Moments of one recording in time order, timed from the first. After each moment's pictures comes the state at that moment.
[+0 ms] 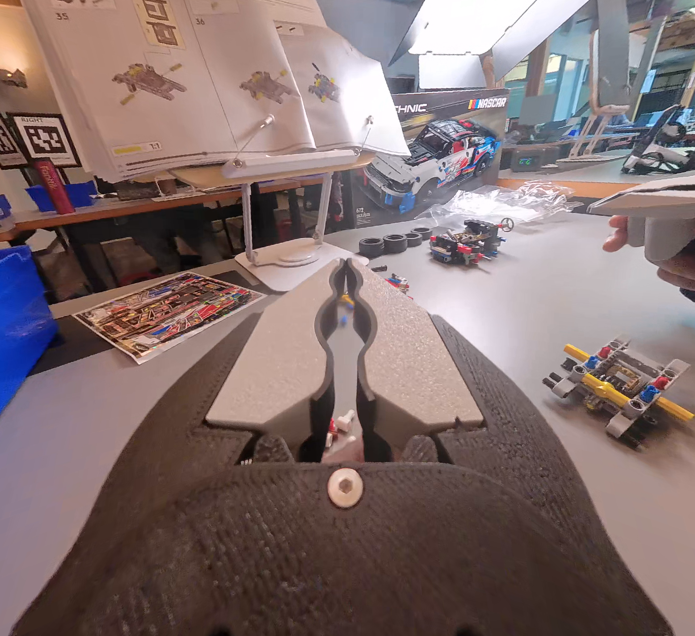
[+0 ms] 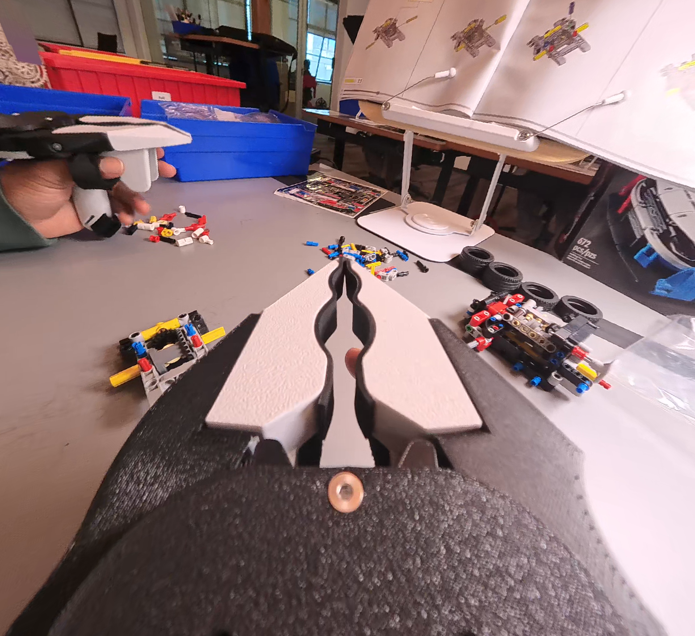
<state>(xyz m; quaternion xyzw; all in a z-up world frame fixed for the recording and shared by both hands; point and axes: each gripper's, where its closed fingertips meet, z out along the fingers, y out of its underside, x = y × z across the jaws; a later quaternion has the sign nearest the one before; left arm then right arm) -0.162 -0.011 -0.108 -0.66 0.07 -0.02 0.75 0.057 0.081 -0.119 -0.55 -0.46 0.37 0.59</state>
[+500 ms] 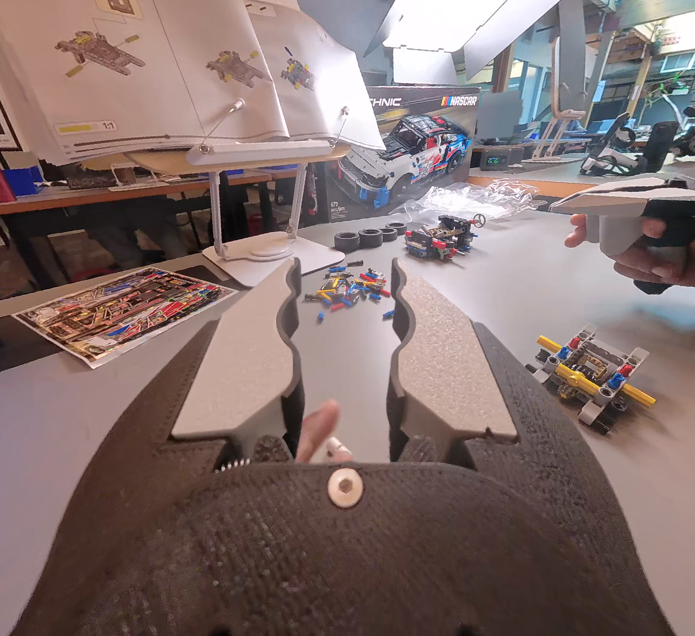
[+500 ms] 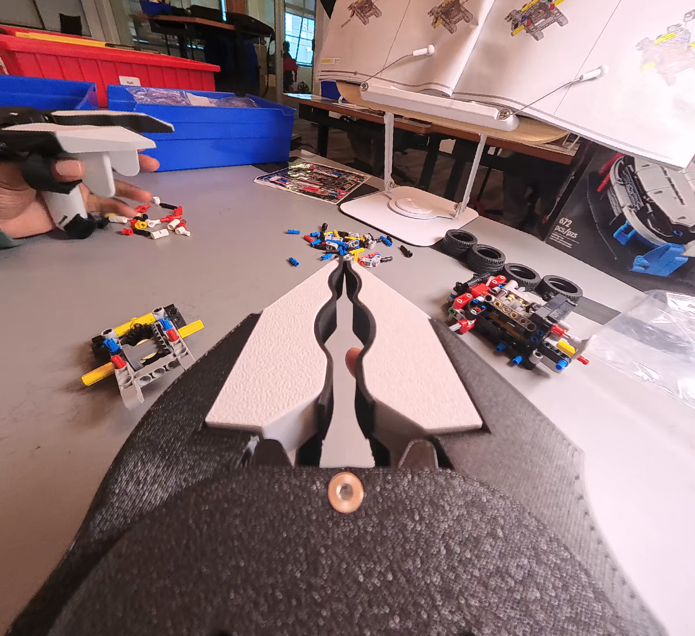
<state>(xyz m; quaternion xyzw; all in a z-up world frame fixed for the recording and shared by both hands) -0.151 -0.005 -0.115 -0.66 0.08 -0.07 0.74 0.062 0.094 -0.126 -0.57 -0.45 0.35 0.59</state>
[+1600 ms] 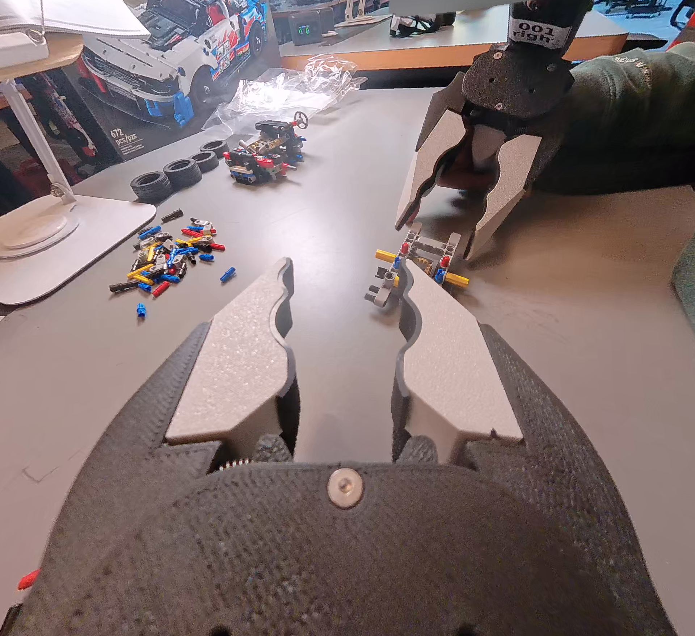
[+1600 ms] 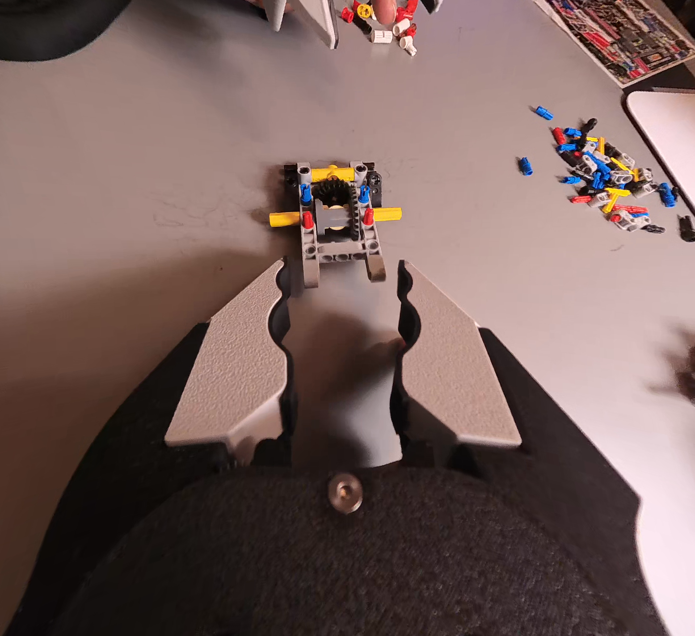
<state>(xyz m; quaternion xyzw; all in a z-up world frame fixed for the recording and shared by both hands) -0.047 -0.025 -0.160 -0.72 0.30 -0.18 0.59 0.040 -0.012 -0.217 -0.50 -0.74 0.31 0.34</state>
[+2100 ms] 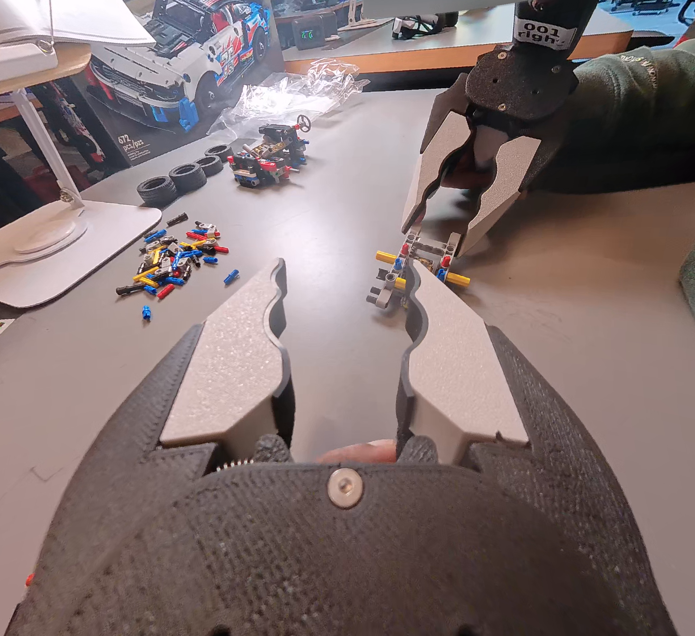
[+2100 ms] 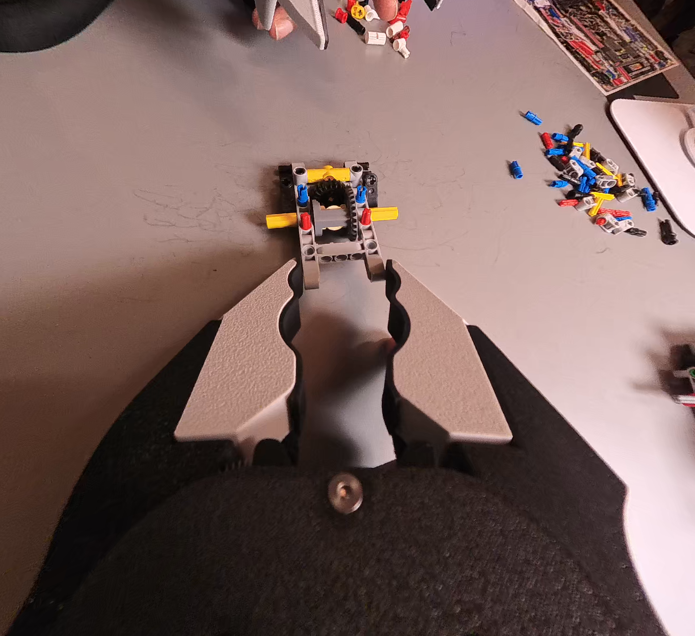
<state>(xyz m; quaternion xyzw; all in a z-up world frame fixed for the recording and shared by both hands) -0.047 -0.025 -0.158 -0.72 0.31 -0.17 0.60 0.039 -0.010 -0.216 -0.49 -0.74 0.30 0.36</state>
